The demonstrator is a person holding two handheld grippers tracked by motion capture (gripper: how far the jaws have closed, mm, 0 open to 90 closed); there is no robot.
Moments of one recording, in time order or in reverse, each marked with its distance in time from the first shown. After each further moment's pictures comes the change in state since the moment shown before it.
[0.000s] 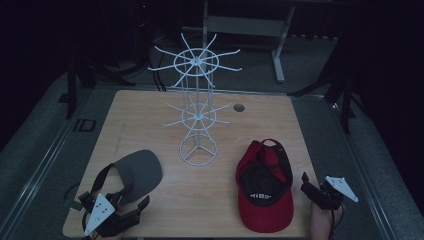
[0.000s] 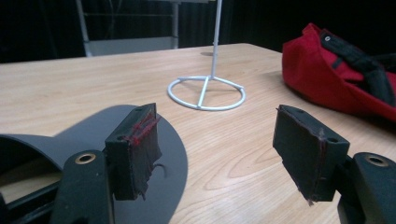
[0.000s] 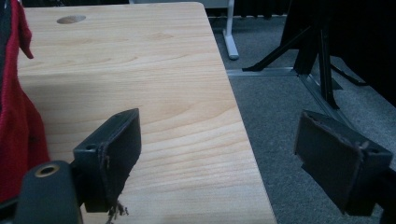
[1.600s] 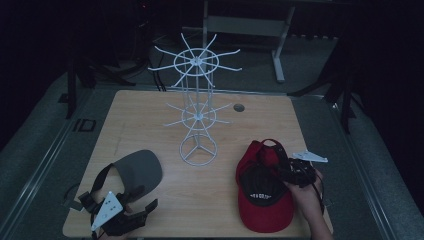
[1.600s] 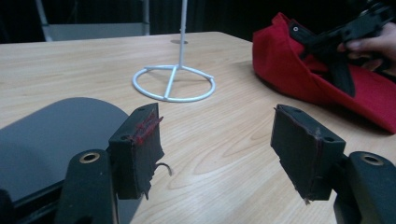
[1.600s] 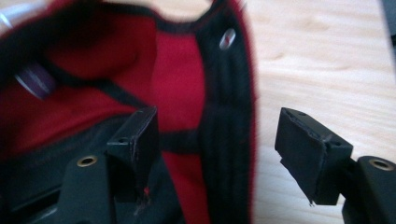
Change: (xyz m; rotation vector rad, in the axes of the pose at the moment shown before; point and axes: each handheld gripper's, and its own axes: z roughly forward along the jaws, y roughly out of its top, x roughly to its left) left arm -0.009 0.001 0.011 0.049 -0.122 0.000; right arm 0.072 0.057 0.033 0.281 0.362 -0.208
